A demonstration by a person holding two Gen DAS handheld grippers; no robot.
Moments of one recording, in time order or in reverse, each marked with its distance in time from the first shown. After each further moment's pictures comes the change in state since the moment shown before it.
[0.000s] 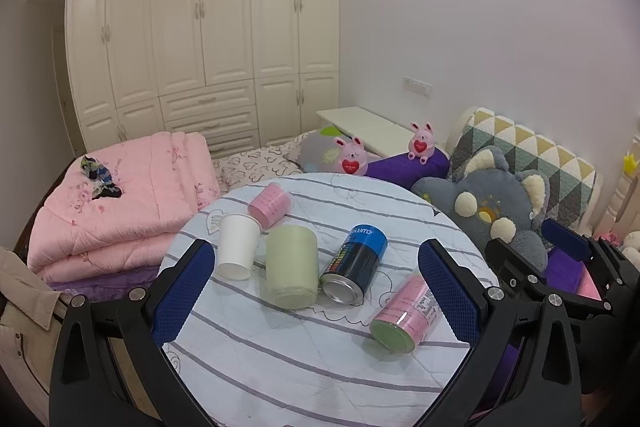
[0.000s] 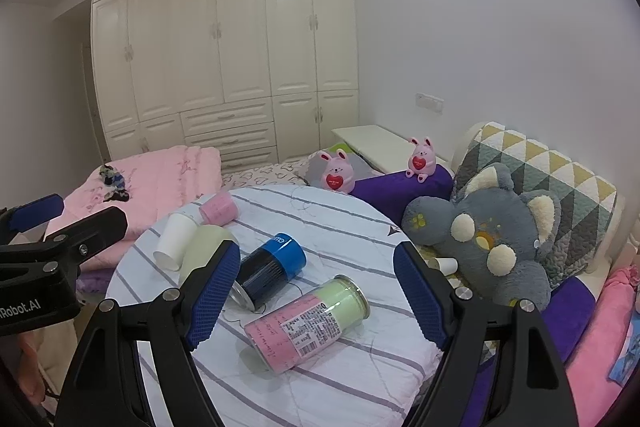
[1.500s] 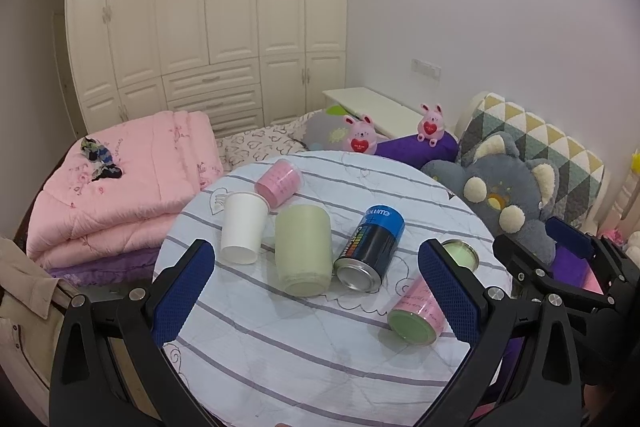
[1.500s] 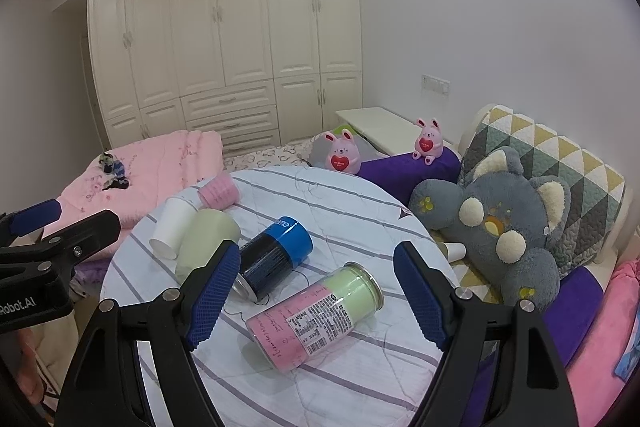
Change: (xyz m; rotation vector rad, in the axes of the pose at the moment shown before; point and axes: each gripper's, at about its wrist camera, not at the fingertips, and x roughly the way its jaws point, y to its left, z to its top) left arm 0.029 0.019 -0.007 -0.016 0.081 0.011; right arm 0.027 0.004 -0.005 0.006 0.064 0.009
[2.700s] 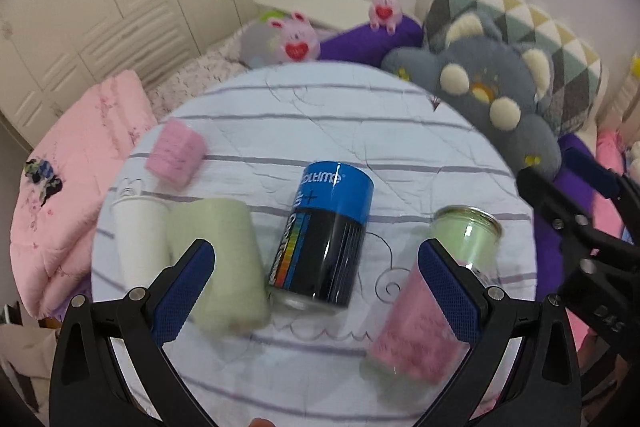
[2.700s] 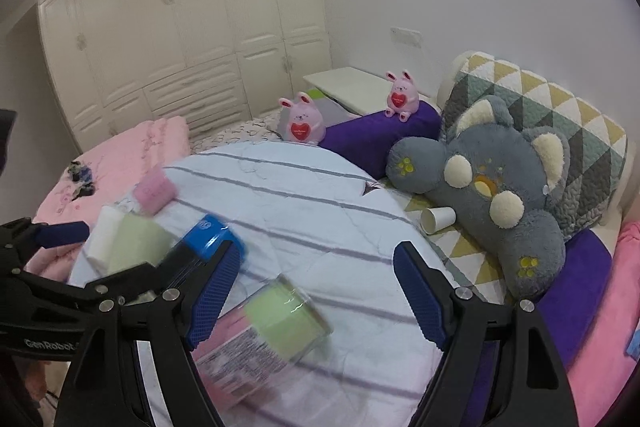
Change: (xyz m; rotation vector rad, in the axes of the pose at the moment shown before) left arm 0.165 -0.078 0.026 0.262 0.422 -0.112; right arm 0.092 -0.074 0.009 0.141 0.151 -0.061
